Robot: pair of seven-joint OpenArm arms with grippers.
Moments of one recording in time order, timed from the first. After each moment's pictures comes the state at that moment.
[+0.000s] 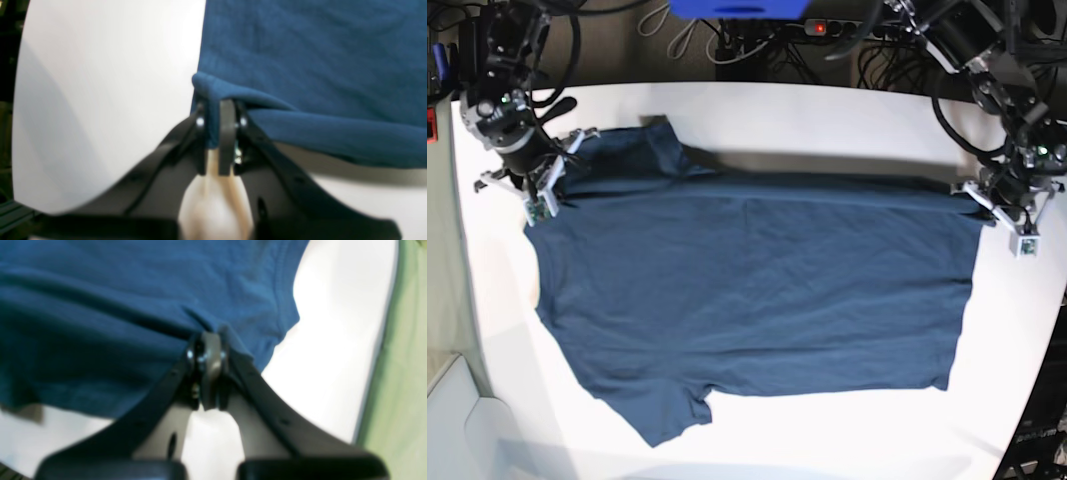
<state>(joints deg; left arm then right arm) -2.1 -4.3 -41.8 95.6 -2.3 -36.5 58.7 -14.3 2.6 25.1 105.6 -7.5 40.1 -38.8</state>
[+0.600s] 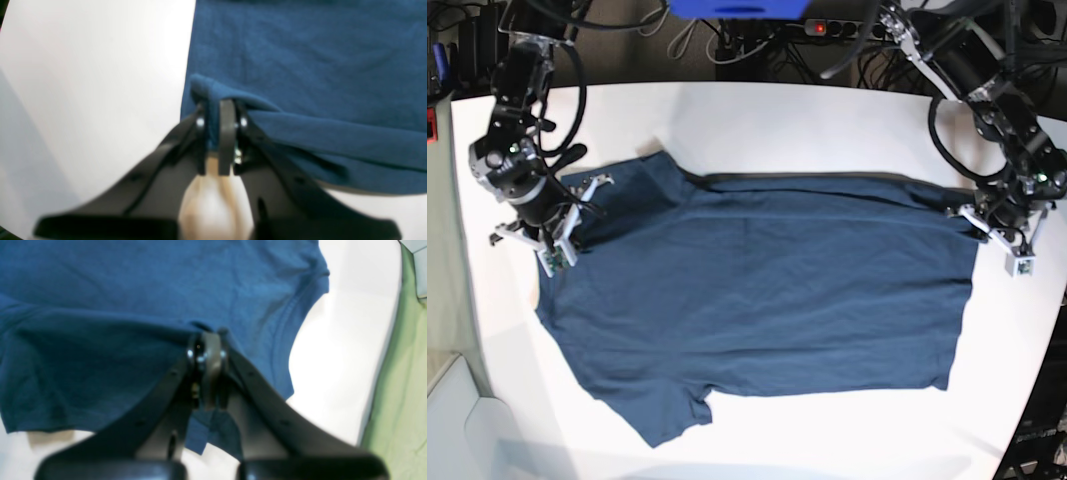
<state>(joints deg) -7.7 -4.4 -42.0 89.6 -1.9 -36.4 58.8 -5.2 4.3 19.4 102.2 -7.7 40.0 -38.9</state>
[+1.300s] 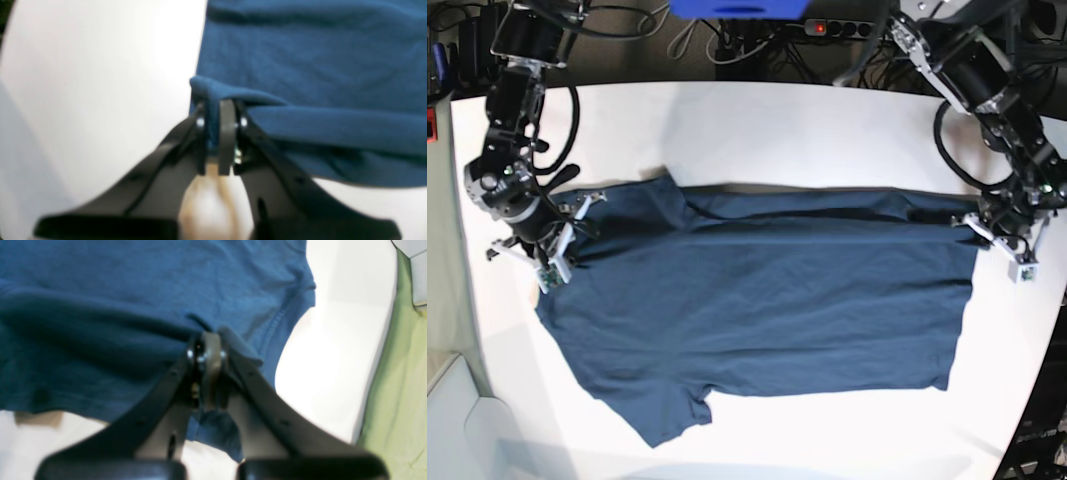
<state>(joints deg) -9.8 -6.5 -42.1 84.8 -2.1 -36.4 57.9 -0.9 6.3 19.4 96.8 -7.5 40.1 -38.6</state>
